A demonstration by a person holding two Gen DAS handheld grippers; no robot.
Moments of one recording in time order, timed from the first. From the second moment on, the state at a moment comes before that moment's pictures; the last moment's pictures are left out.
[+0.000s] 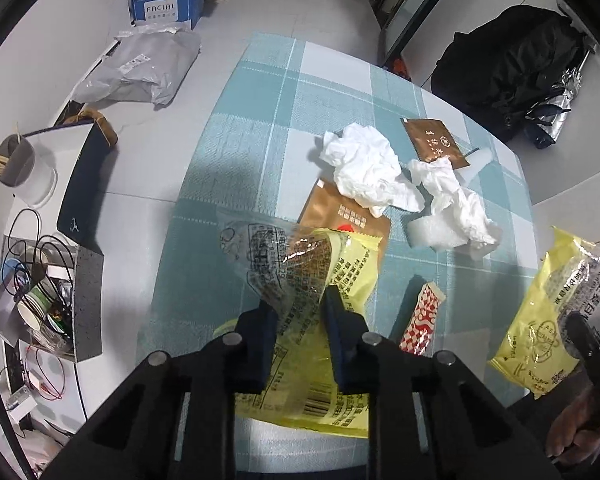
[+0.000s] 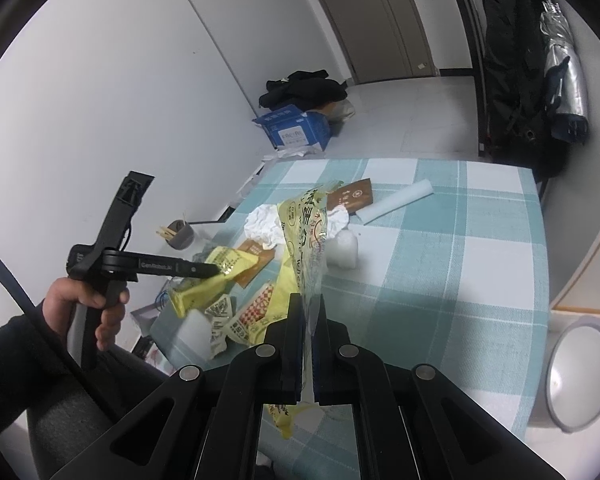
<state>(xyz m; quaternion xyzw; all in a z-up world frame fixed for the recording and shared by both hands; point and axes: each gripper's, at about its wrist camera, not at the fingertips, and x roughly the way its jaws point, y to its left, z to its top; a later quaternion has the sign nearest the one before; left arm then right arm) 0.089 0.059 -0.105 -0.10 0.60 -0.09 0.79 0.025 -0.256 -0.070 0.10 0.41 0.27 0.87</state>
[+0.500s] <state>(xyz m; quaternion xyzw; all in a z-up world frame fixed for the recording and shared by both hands) 0.059 0.062 -0.072 -0.13 0.56 -0.13 0.81 0.020 -0.252 -0.069 0.10 0.41 0.27 0.87</state>
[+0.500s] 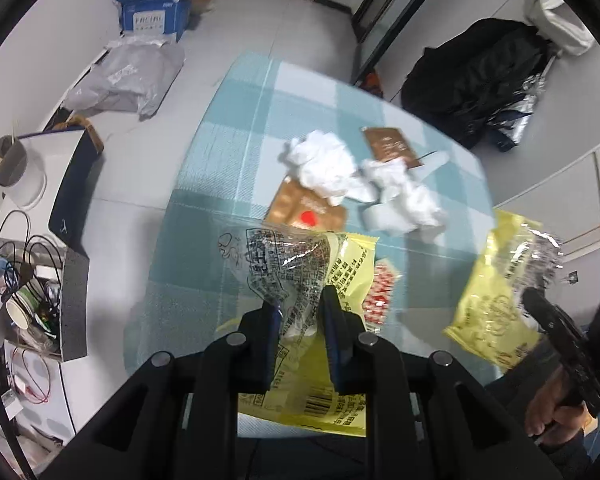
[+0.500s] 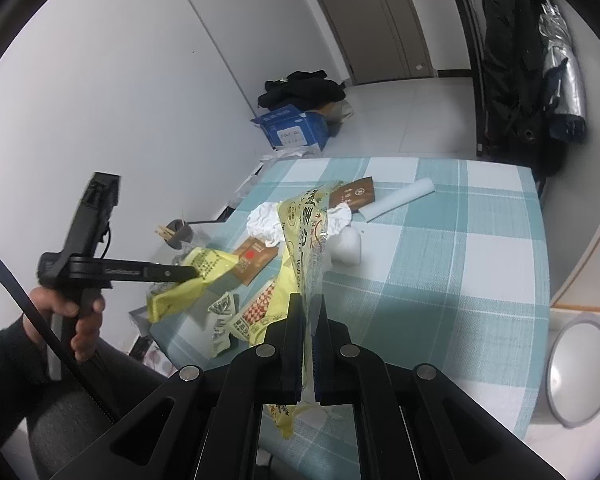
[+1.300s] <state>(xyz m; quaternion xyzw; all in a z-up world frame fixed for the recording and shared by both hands) 0.057 -0.052 0.062 -0.07 0.41 -0.24 0.88 -0.003 -0.334 0.057 0.09 0.25 0.21 0.94</state>
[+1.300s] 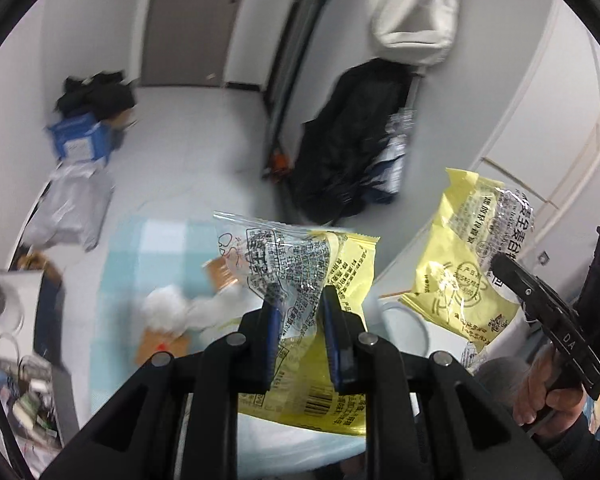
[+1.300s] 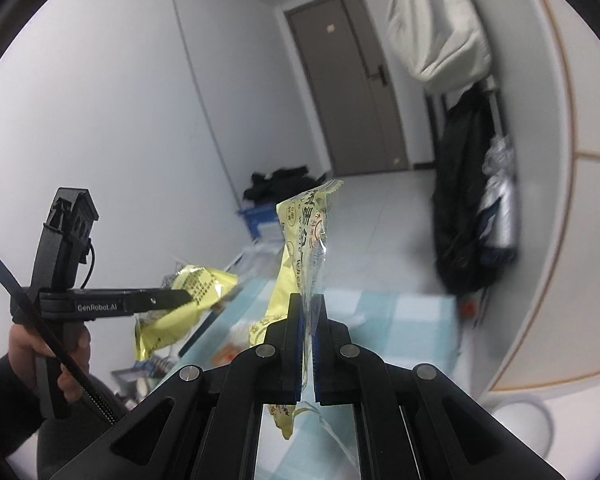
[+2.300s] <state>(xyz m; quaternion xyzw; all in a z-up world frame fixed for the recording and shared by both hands) 0.107 -0.368 -0.068 0.02 0.57 -0.44 0.70 -0.004 -0.644 -0.058 0.24 0.38 -0.06 0.89</state>
